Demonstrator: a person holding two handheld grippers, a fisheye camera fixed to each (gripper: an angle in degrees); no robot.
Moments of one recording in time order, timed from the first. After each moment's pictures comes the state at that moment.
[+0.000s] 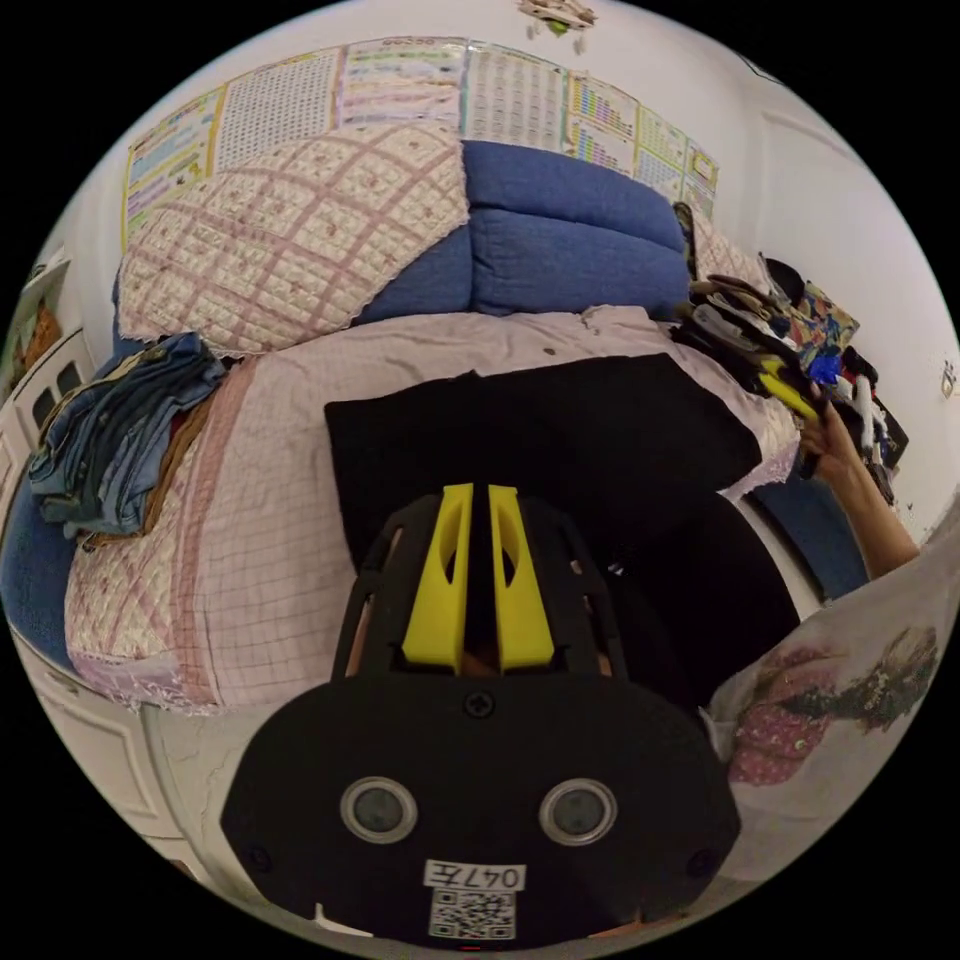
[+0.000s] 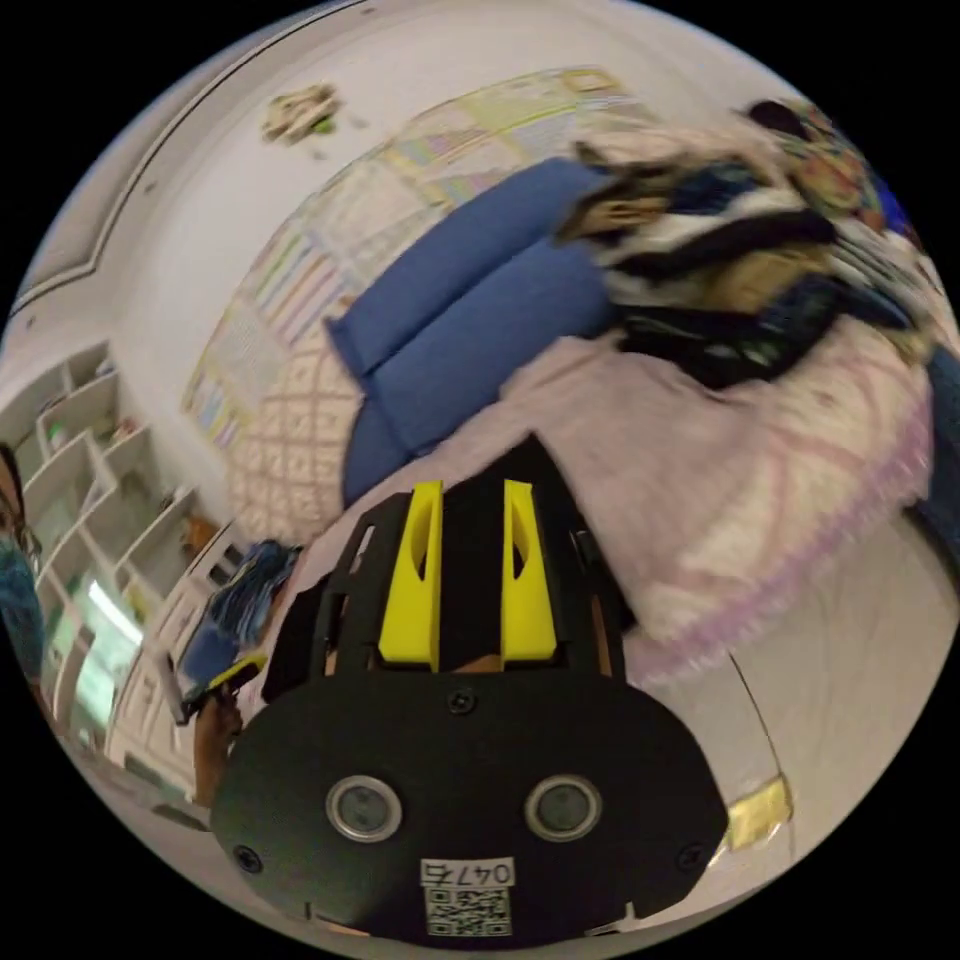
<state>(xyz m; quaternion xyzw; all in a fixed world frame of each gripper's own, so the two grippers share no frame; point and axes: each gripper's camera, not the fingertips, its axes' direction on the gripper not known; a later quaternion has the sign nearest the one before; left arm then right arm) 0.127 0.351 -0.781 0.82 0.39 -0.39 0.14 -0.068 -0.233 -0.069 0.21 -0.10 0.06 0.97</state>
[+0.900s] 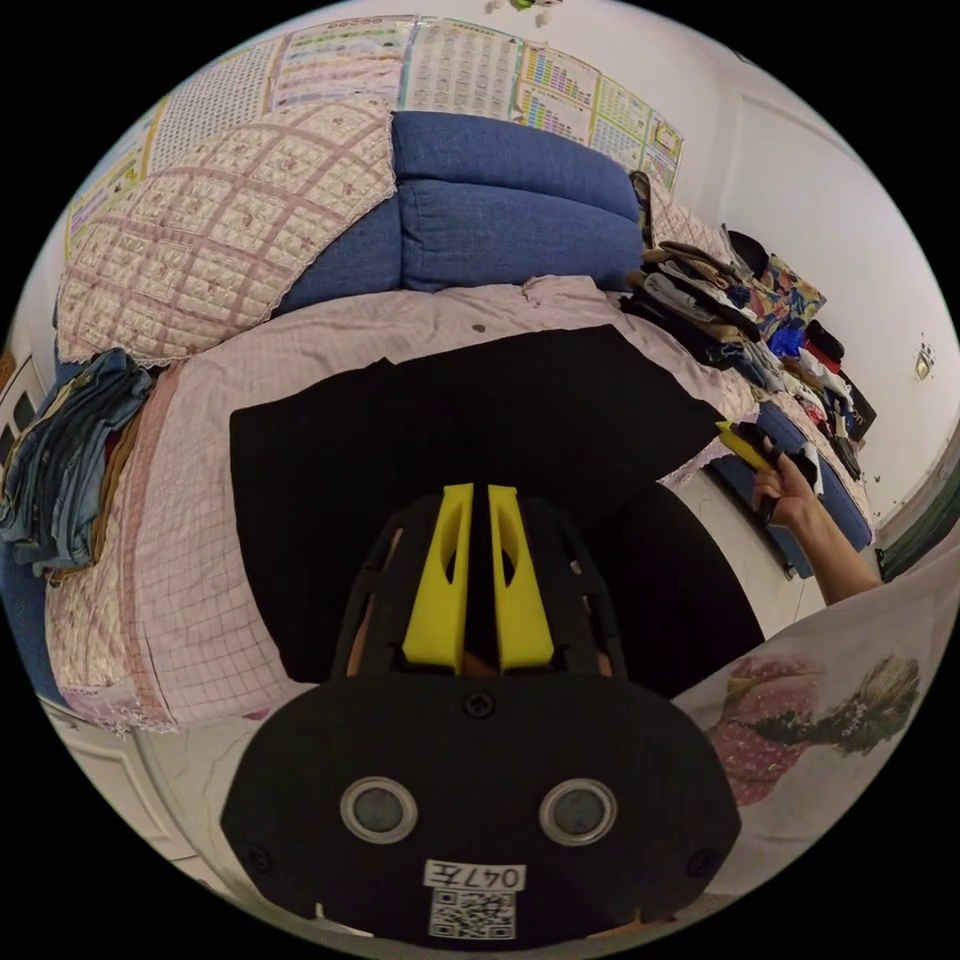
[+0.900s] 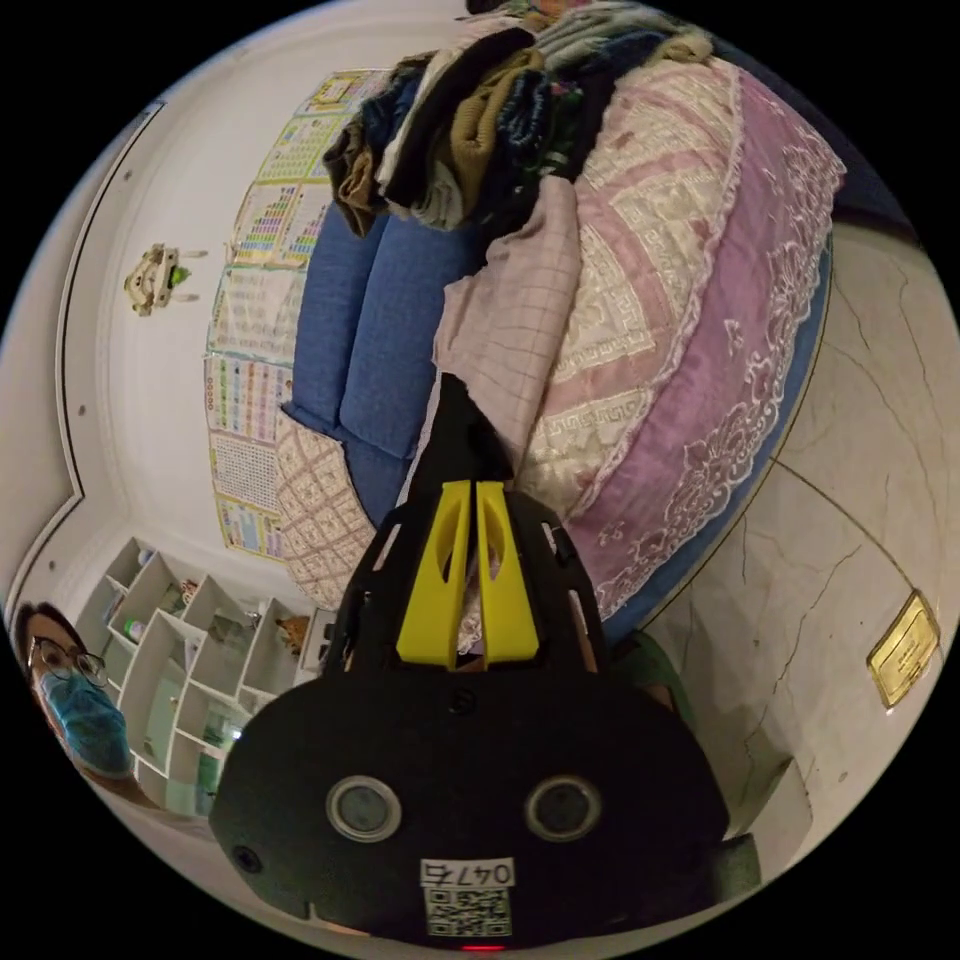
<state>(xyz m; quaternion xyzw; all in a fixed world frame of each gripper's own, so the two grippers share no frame) 0.071 0.331 -0.752 0.84 0.39 -0.33 0.16 0.093 -0.067 -0.003 0.16 -0.25 0.24 0.92</state>
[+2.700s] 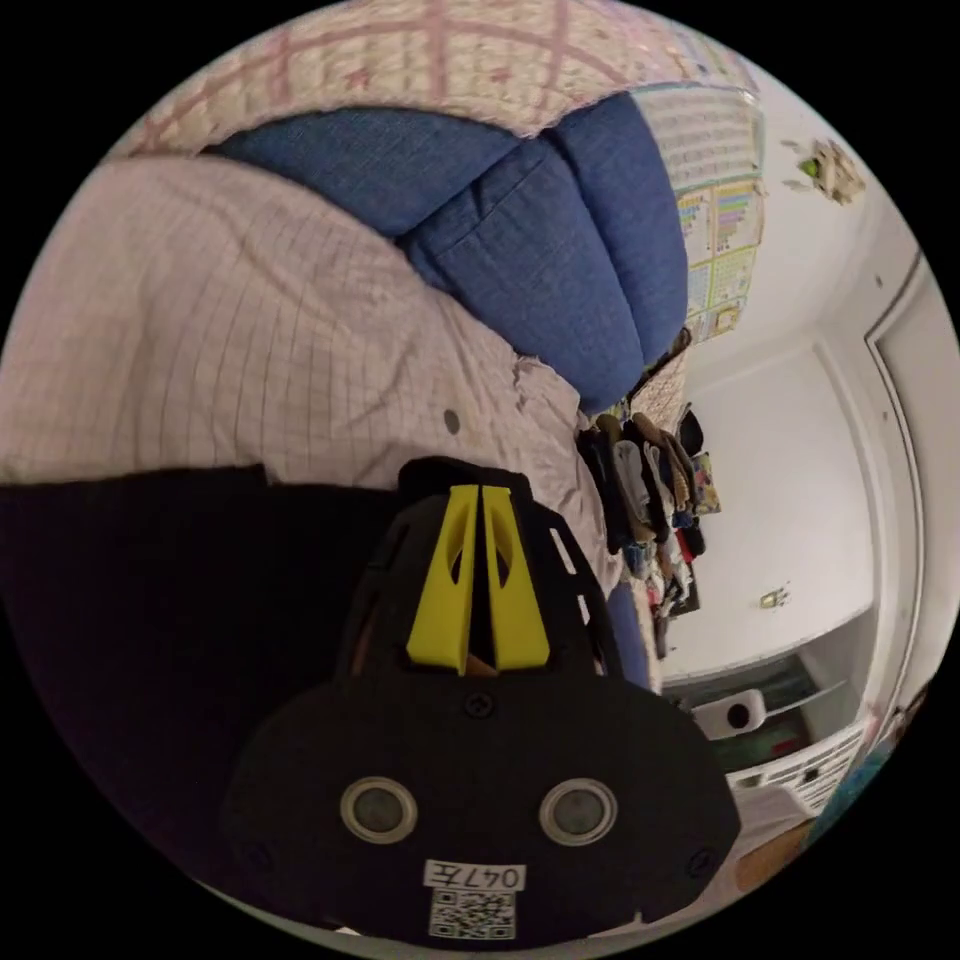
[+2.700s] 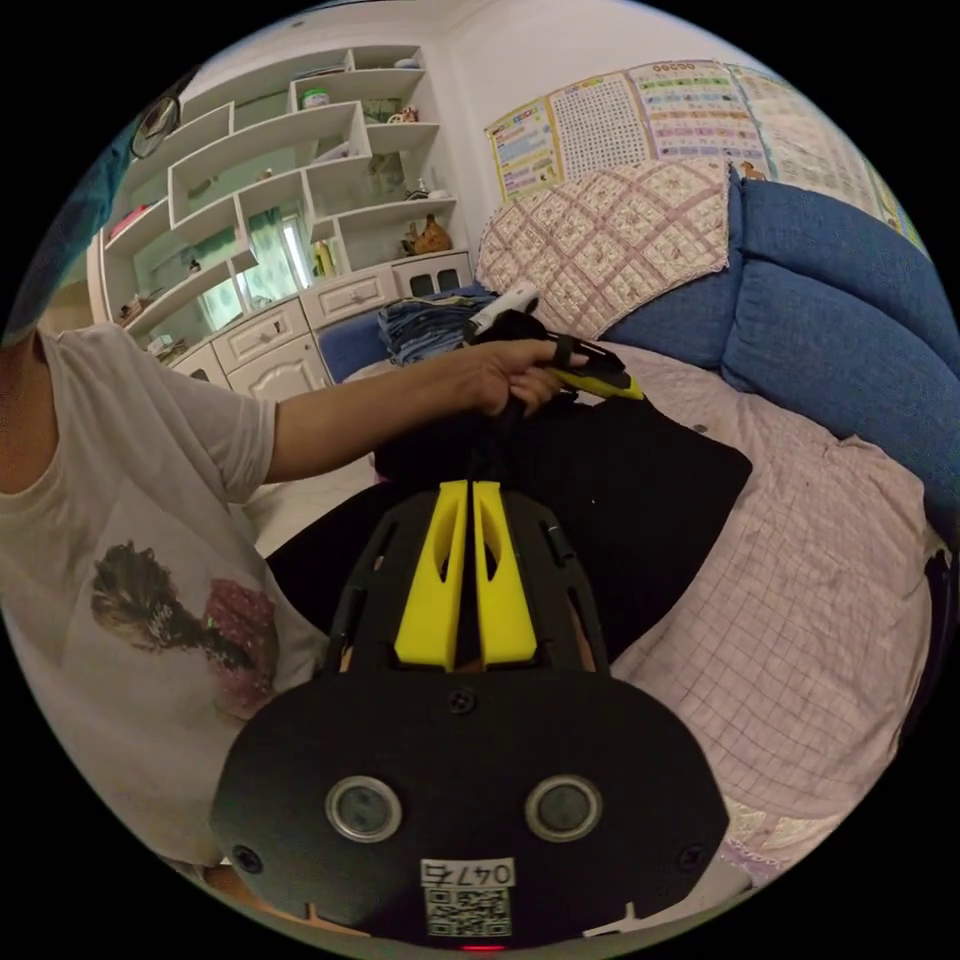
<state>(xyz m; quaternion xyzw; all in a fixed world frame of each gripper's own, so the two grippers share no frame) -0.384 0.283 -0.765 0.79 0.60 -0.13 -0.03 -0.404 -0.195 -0.073 0.01 -0.22 -0.46 0.86</state>
